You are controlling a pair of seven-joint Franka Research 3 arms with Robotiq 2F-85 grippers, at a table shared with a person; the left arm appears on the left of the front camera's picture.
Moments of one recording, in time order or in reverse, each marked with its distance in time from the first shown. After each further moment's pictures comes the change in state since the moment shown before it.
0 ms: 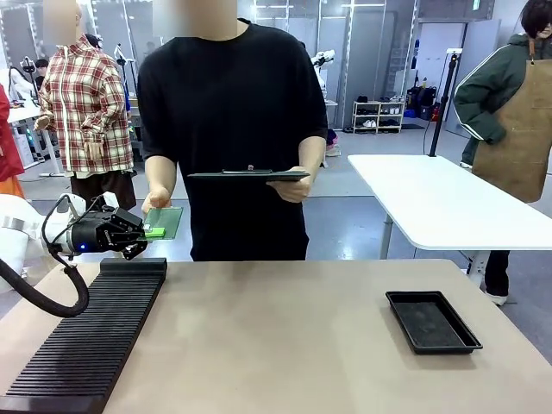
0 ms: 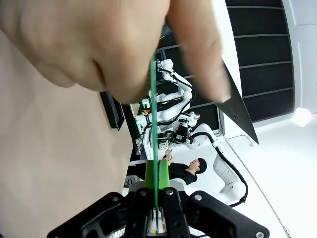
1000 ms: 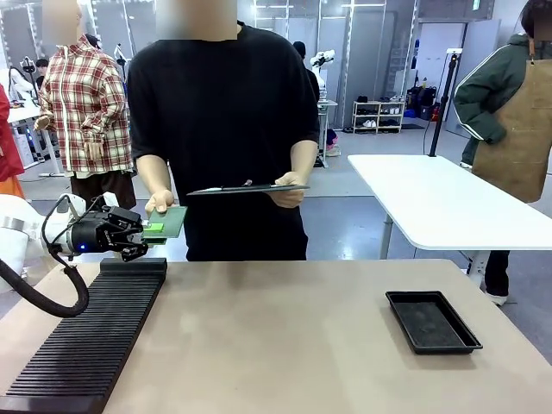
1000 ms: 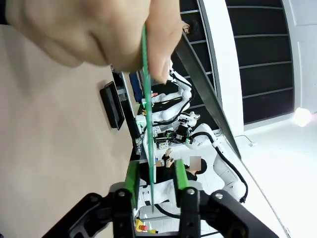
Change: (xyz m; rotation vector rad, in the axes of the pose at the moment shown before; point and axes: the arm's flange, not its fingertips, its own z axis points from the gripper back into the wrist) left arm 0.000 0.000 0.000 0.000 0.001 0.002; right arm 0.000 0.000 0.000 0.000 0.000 0.000
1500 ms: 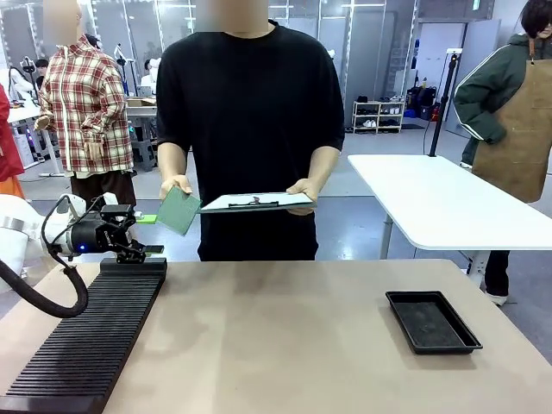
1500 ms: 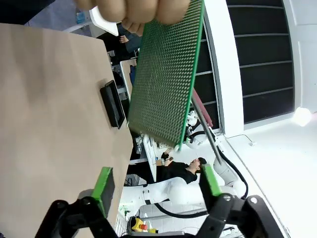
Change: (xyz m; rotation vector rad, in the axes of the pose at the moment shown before) left arm -0.001 0.000 0.000 0.002 0.005 0.001; right arm 0.000 0.000 0.000 0.000 0.000 0.000
